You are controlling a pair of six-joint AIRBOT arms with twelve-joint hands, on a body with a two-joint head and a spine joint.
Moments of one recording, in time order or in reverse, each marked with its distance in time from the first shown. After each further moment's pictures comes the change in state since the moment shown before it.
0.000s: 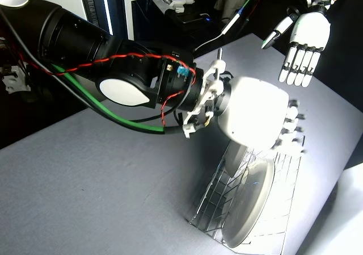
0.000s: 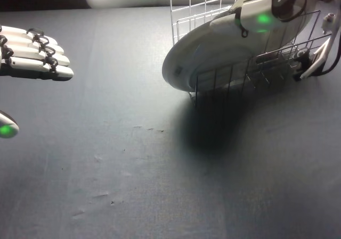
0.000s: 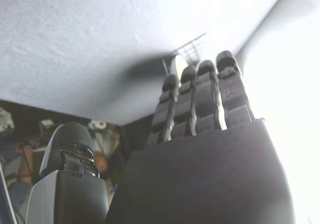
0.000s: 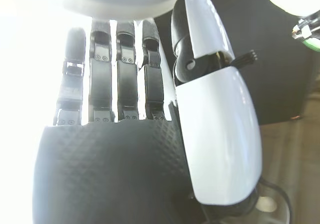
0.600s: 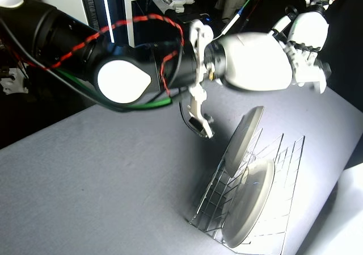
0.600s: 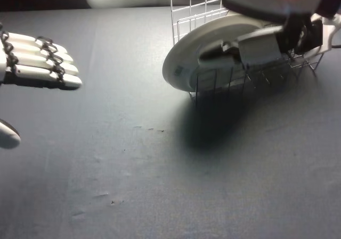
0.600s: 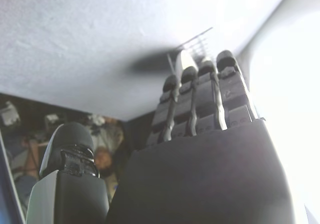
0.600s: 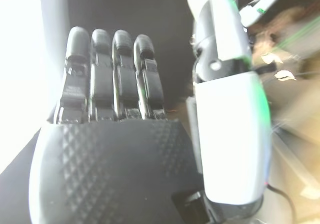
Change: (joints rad) left arm 0.001 0.001 -0.027 -0.002 -0.072 0.013; right arm -0.040 0.042 -0.032 -0.716 0.381 0.005
